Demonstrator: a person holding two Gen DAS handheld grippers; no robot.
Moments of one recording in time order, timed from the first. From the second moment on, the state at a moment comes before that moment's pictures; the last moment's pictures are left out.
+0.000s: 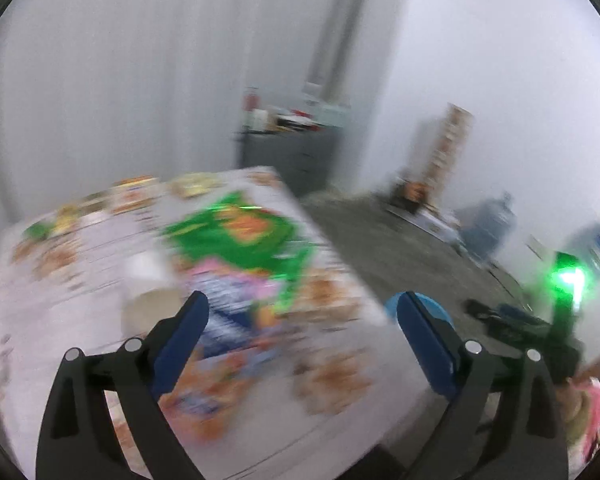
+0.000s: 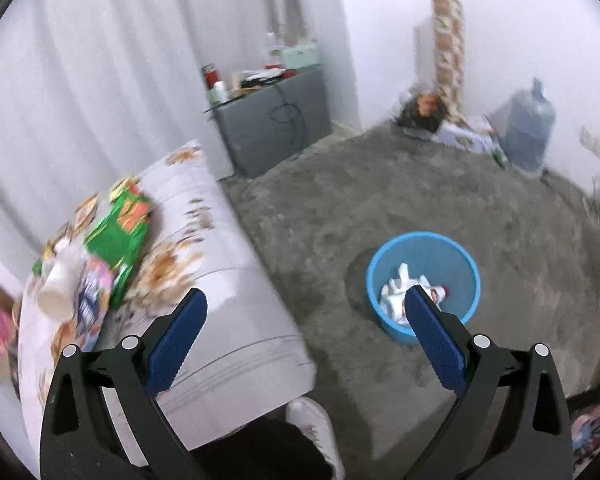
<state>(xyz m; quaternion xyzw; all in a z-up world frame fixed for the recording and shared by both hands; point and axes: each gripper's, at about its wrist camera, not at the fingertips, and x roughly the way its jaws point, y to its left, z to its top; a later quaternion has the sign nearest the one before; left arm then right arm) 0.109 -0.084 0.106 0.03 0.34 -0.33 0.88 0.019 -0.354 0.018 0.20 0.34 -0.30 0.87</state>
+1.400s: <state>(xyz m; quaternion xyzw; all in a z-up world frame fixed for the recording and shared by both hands) 0.225 -0.052 -0.018 0.17 0.34 -0.17 0.91 0.179 -0.262 0.016 0.22 0.37 0.01 0.90</state>
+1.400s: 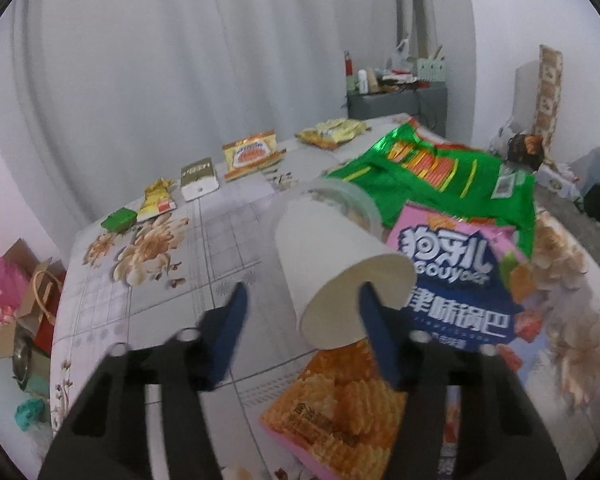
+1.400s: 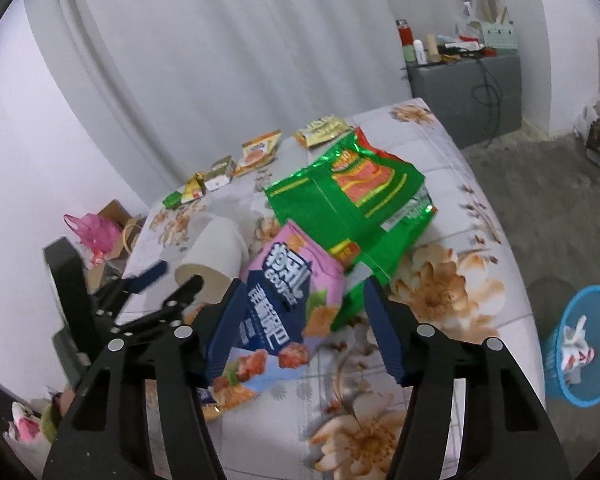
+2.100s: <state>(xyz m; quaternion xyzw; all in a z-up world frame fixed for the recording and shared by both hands) 0.185 0.024 0.022 0.03 0.33 -0.20 0.92 0.215 -0.219 0.032 0.14 0.40 0.05 0.91</state>
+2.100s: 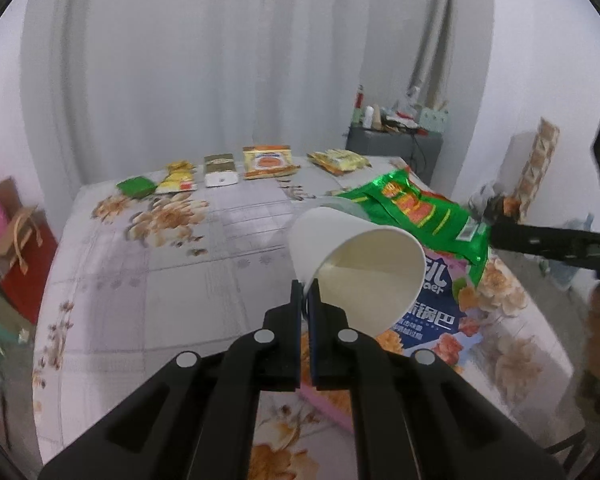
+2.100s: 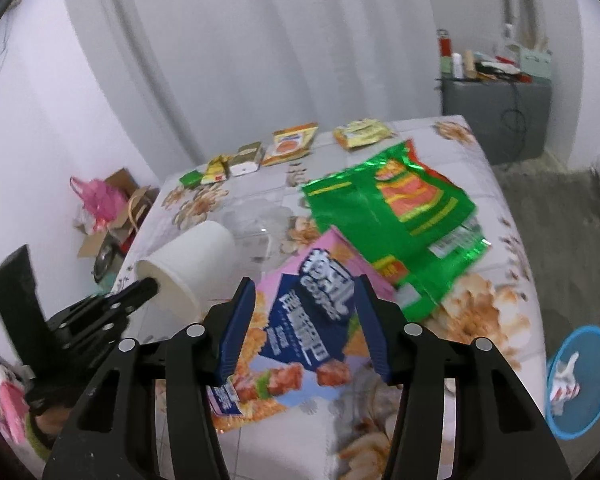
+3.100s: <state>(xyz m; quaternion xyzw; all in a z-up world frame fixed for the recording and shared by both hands) 0.200 0.081 -0.009 -0.01 0.36 -0.13 0.92 0.321 -0.164 -0.013 0.02 0.46 0.03 0.89</state>
